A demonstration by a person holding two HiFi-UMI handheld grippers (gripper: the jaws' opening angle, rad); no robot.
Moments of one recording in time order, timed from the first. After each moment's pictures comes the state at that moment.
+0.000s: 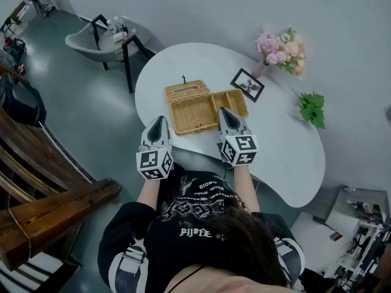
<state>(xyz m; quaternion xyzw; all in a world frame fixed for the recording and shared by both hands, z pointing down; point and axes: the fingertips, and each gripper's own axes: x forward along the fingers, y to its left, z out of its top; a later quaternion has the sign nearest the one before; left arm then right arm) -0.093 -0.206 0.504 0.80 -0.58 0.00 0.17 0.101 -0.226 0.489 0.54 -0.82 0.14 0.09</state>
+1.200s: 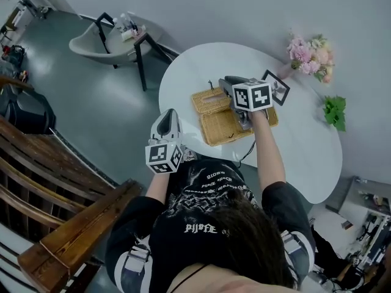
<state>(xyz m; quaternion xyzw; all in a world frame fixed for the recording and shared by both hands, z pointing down) -0.185 -0.311 0.514 0.81 -0.55 0.01 0.19 -0.007 -0.406 0.510 0.45 -0.81 0.30 0.23</state>
